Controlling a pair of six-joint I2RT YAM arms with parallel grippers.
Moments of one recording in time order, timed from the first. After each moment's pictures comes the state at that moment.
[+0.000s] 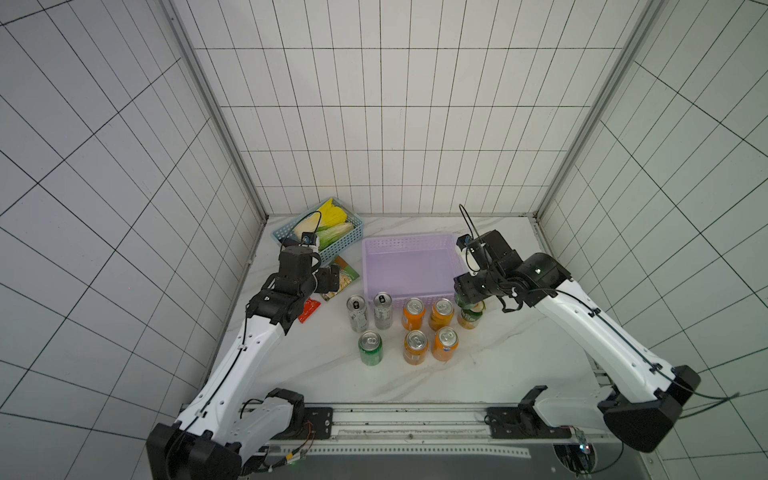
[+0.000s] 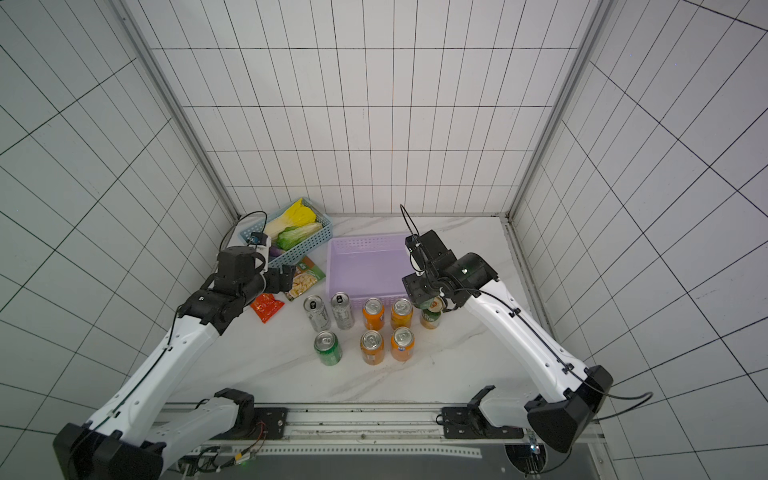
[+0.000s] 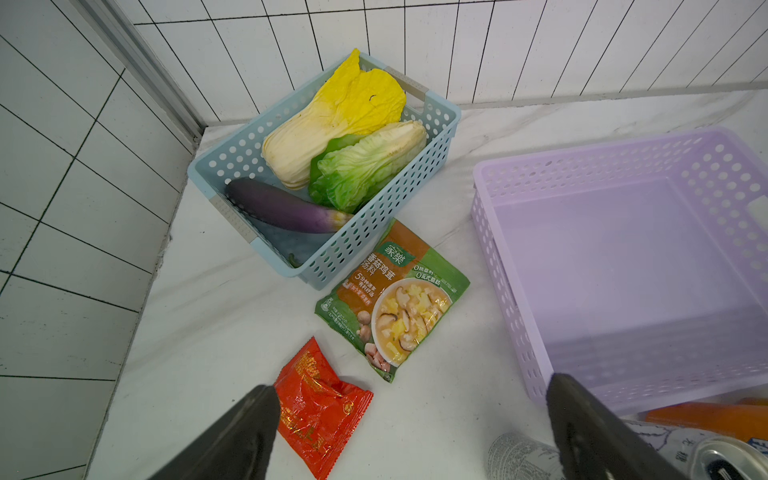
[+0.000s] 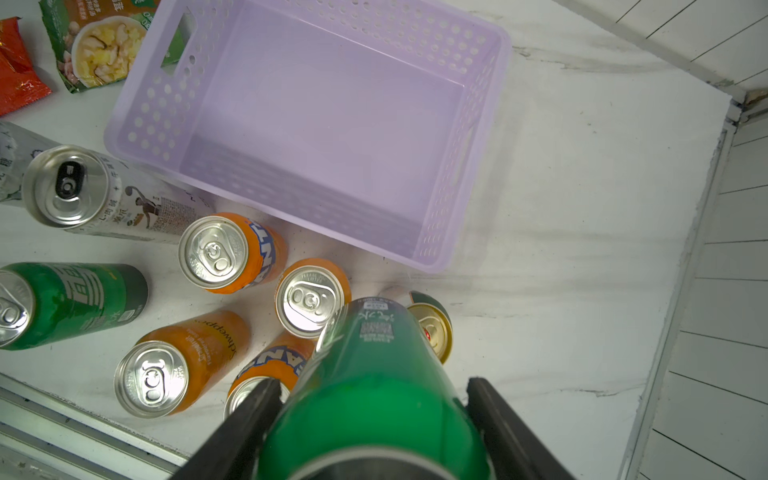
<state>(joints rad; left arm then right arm) -0.24 1.04 0.96 -0.55 -0.12 -0.10 0.76 1.27 1.42 -1.17 0.20 0.16</state>
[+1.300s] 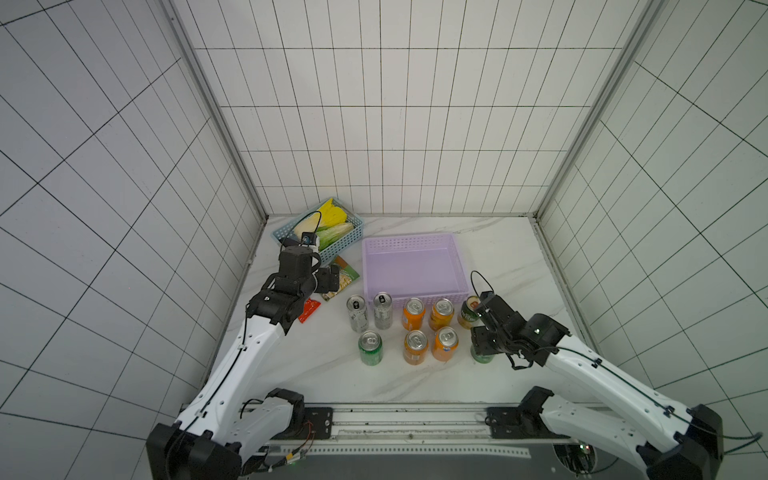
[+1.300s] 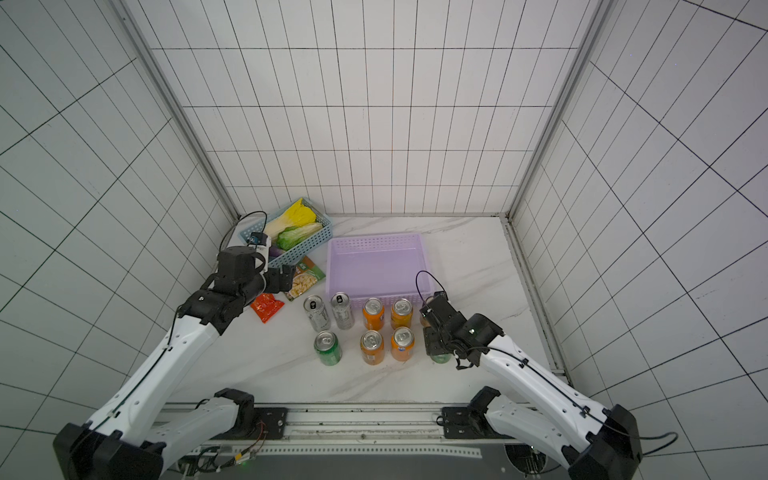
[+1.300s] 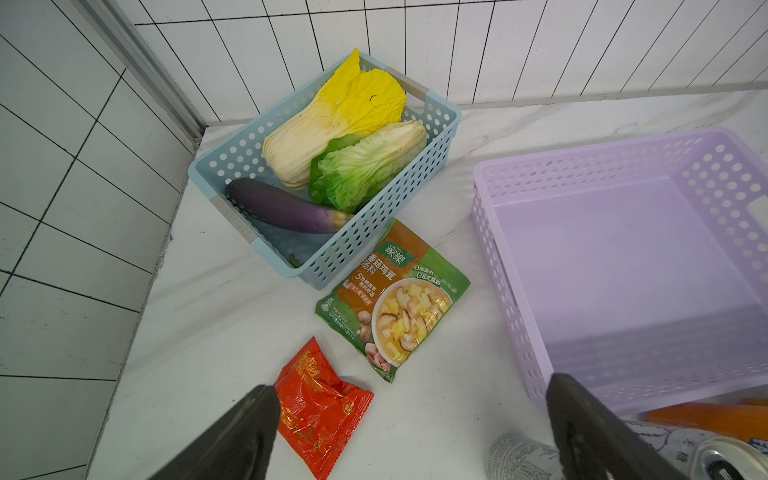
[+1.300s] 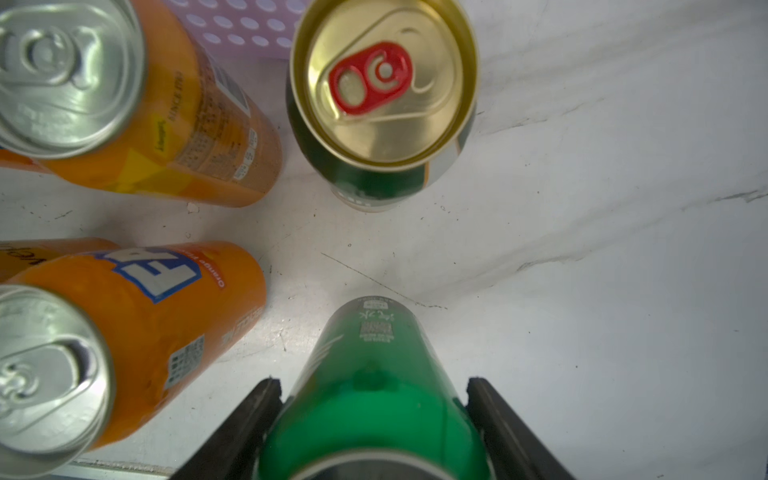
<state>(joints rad) -0.24 1.04 0.96 -0.55 -0.12 -0.10 0.82 0.95 0.75 -1.00 0.25 0.52</state>
